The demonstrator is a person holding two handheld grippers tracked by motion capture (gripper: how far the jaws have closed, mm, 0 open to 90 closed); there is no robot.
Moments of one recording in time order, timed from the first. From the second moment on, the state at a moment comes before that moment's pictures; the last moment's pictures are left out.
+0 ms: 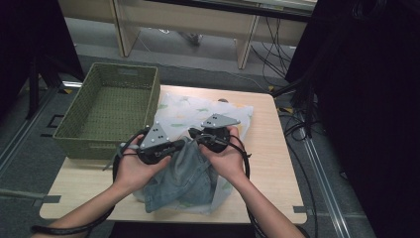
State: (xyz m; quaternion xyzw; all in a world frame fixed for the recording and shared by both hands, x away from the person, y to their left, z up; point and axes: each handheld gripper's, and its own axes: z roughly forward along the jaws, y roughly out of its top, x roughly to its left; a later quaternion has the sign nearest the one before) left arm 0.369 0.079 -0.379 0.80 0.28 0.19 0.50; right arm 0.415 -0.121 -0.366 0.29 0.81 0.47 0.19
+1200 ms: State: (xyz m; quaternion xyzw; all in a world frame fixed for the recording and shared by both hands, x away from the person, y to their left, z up) left arm 0.363 0.083 -0.408 0.85 0.23 0.18 0.44; right arm 0.426 -0.132 -0.384 0.31 0.83 0.43 0.18
